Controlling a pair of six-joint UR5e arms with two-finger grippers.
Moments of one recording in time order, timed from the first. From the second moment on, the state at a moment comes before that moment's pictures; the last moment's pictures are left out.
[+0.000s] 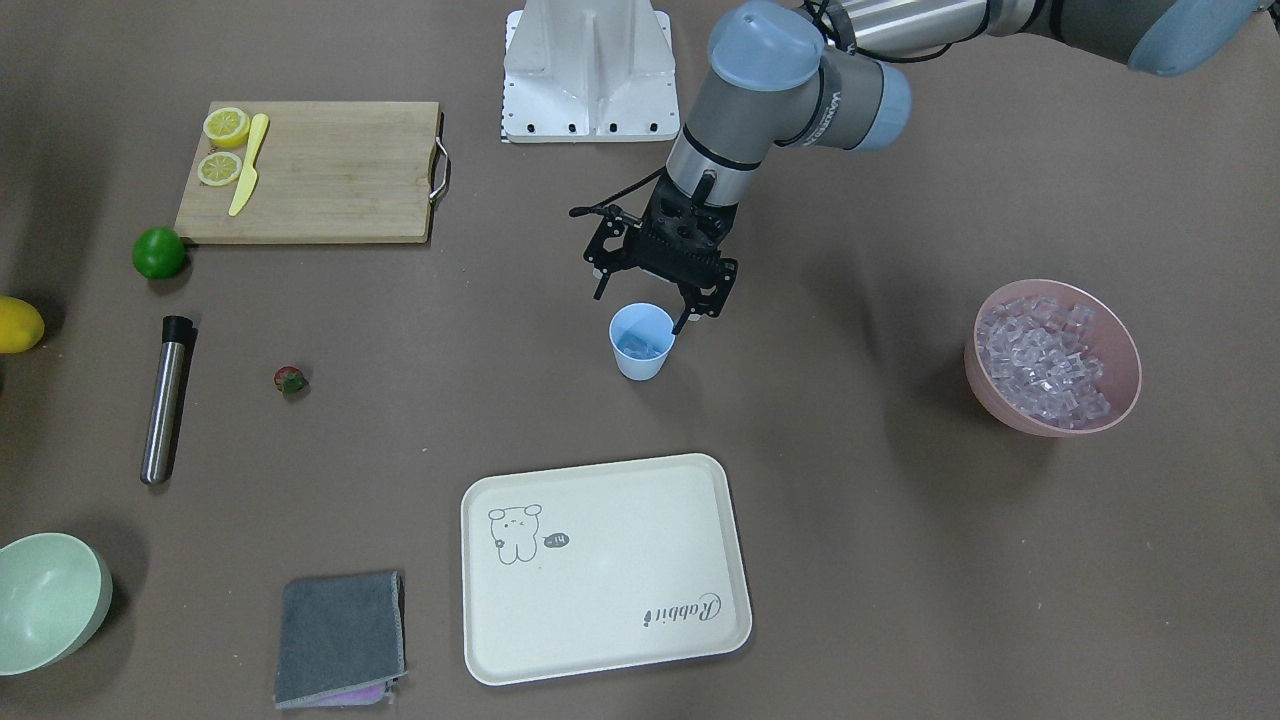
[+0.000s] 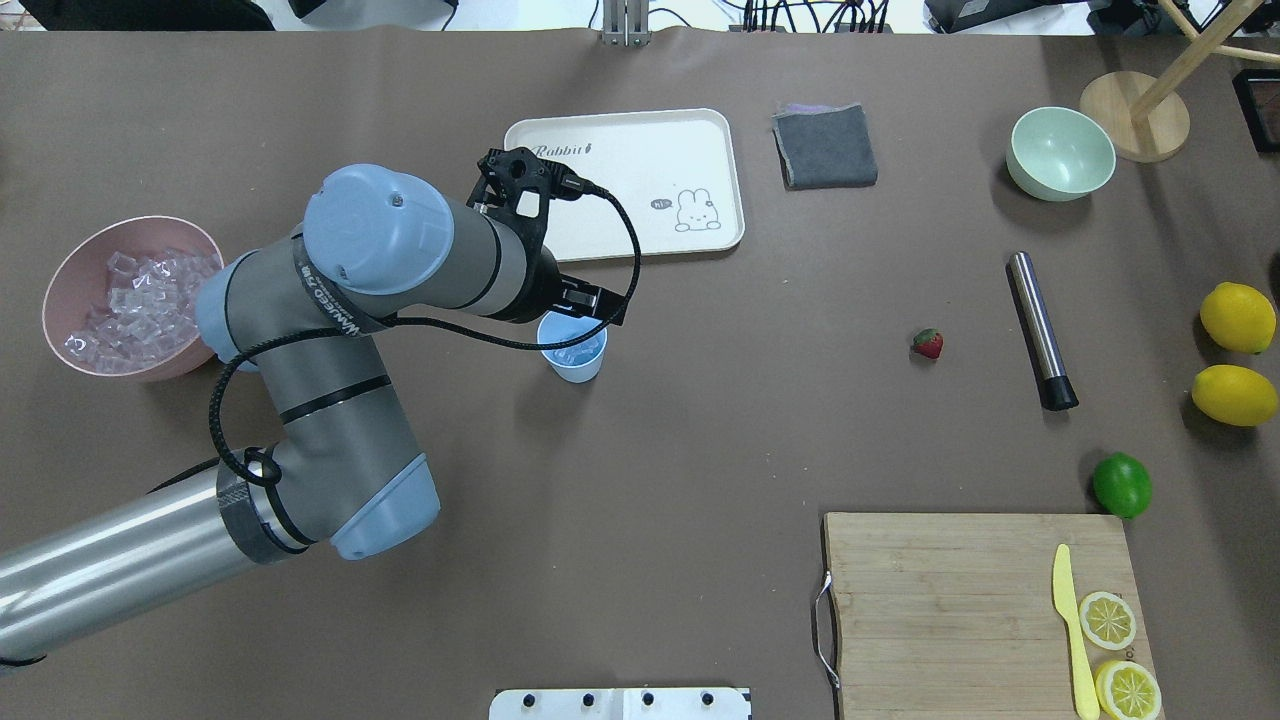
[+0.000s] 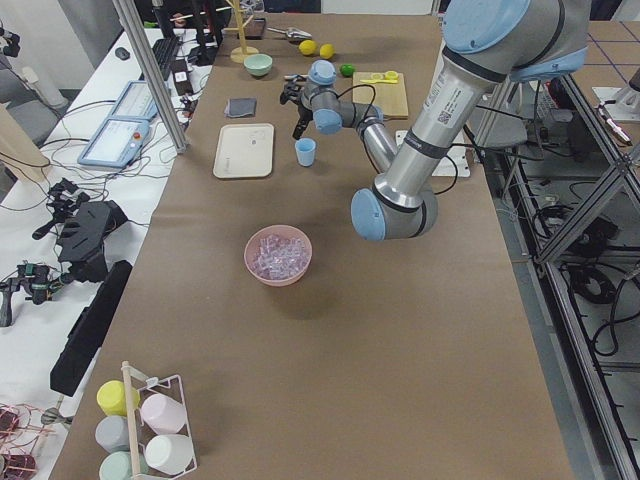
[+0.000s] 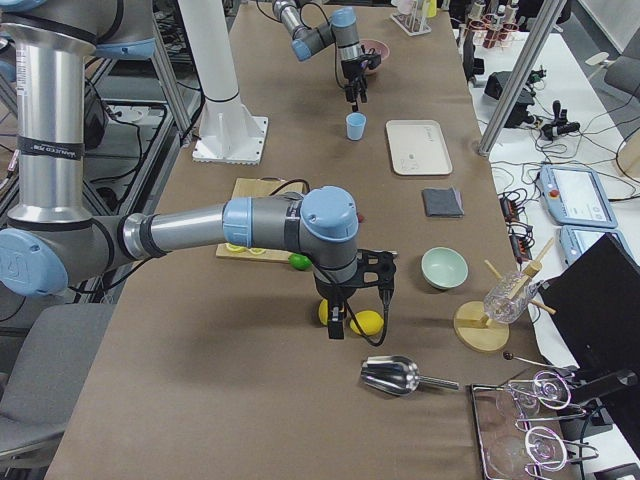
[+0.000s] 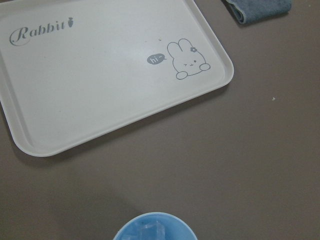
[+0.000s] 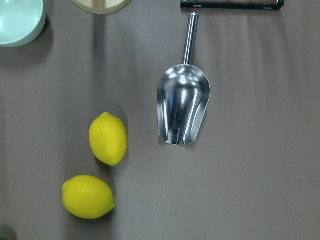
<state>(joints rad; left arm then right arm) -0.59 -2.23 -1.71 -1.94 -1.81 -0.94 1.73 -1.67 1.89 -1.75 2.28 -0.10</state>
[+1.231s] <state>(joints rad) -0.99 -1.84 -2.00 -1.71 -2.04 -0.83 1.59 -1.61 1.87 -1.64 2.48 -0.08</state>
